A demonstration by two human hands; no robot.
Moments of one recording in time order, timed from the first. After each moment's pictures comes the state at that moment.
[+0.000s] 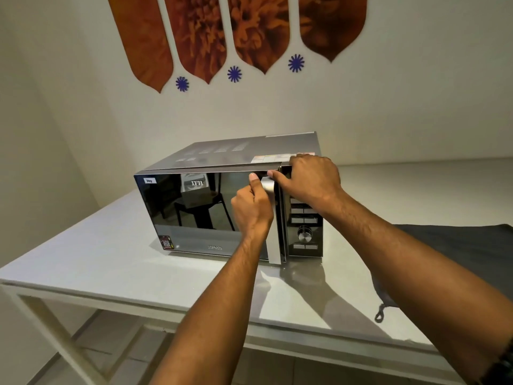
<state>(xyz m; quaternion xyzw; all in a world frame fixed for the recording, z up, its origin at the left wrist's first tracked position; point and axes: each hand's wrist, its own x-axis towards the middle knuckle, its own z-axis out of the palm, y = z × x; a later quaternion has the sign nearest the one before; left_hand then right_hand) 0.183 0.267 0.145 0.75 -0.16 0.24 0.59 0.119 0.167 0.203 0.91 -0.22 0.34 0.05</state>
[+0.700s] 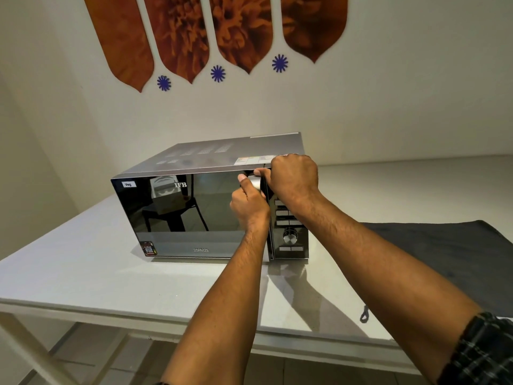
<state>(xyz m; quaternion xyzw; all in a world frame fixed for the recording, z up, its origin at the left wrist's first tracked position) 0.186 0.222 0.144 0.68 -0.09 0.15 0.72 0.133 0.167 0.204 0.90 -0.24 0.35 0.13</state>
